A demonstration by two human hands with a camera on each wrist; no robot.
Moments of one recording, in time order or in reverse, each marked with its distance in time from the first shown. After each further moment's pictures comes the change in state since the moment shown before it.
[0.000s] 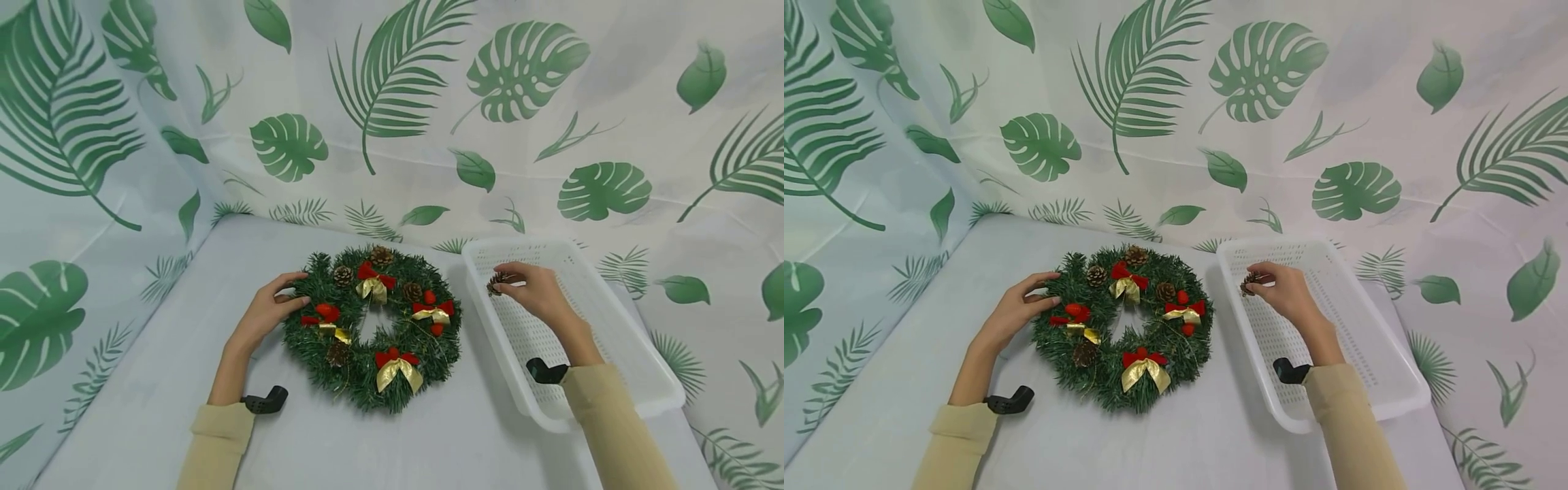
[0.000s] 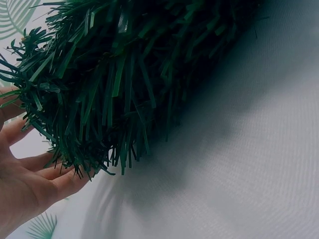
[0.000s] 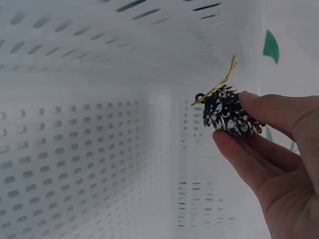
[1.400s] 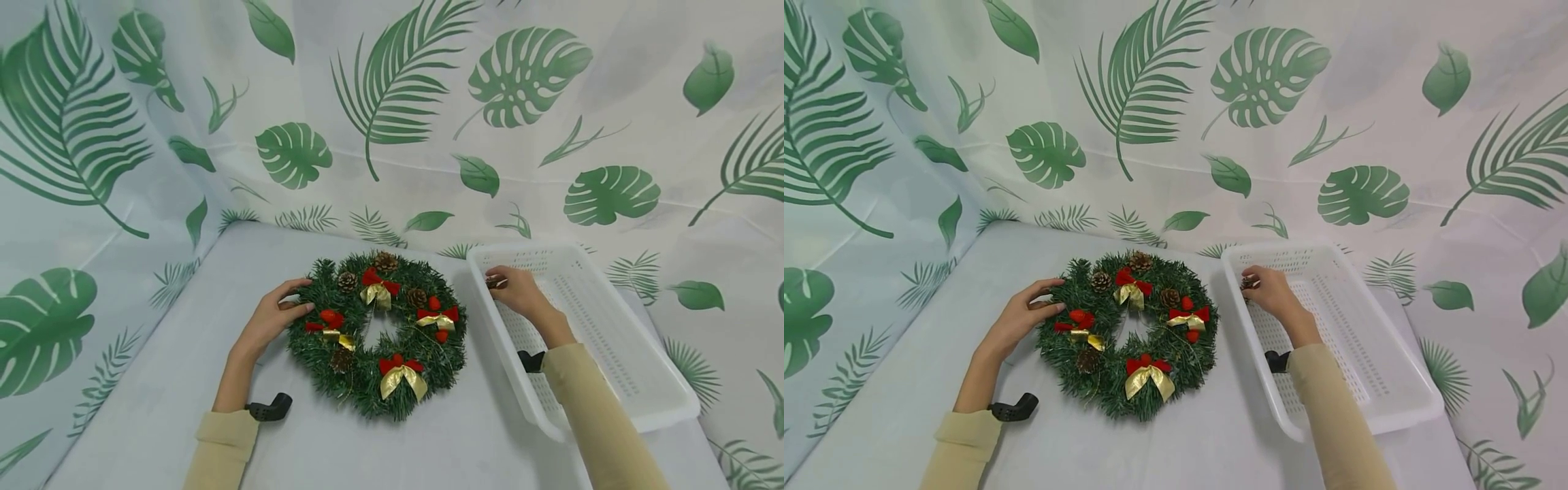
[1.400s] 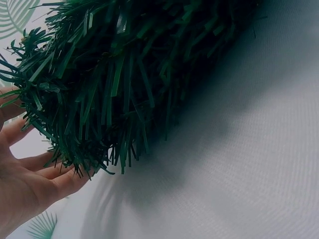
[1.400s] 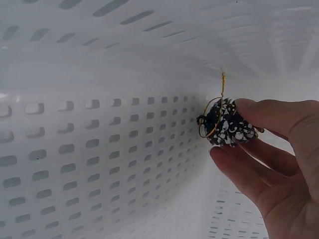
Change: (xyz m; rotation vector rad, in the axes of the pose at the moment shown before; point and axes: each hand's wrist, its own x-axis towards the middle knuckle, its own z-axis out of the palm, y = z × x) left_hand -0.003 0.002 0.001 -0.020 0.005 -0.016; right_hand 0.041 0.030 0.043 0.054 -0.120 0.017
